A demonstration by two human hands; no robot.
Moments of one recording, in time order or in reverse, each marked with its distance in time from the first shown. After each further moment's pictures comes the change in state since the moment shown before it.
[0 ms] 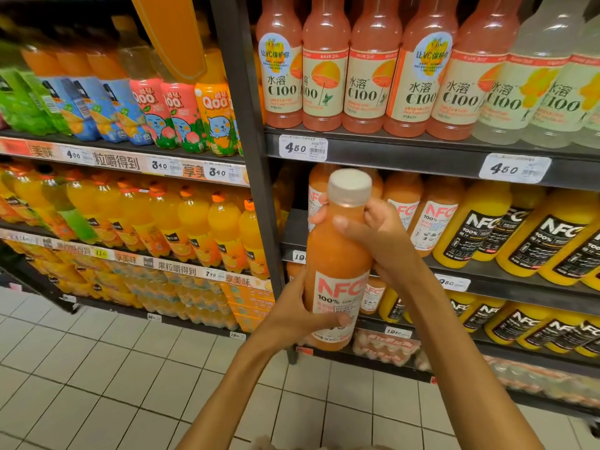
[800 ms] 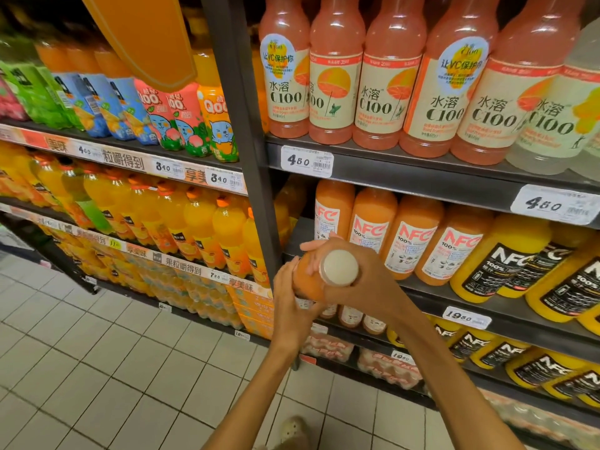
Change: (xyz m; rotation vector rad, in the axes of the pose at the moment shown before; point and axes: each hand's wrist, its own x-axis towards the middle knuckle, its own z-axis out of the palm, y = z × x) left_hand 0.077 -0.053 0.019 0.169 0.653 0.131; right_hand 0.017 0.047 -0.022 -0.356 -0.157 0.008
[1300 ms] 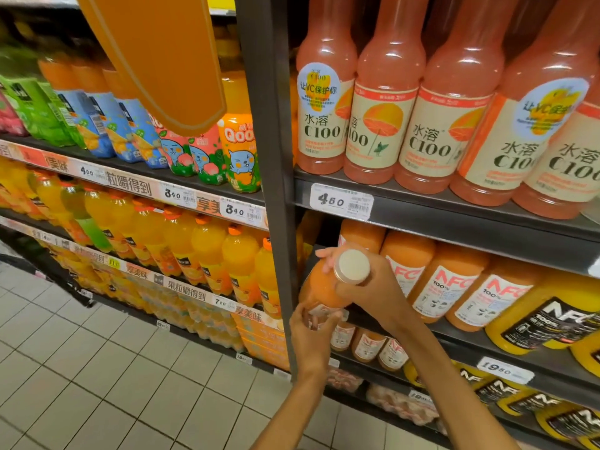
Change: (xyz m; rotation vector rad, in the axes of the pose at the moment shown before) left_hand 0.051 -0.029 0.025 -0.416 0.177 -0.507; right_hand 0.075 0.049 0.006 0.114 0.112 0.028
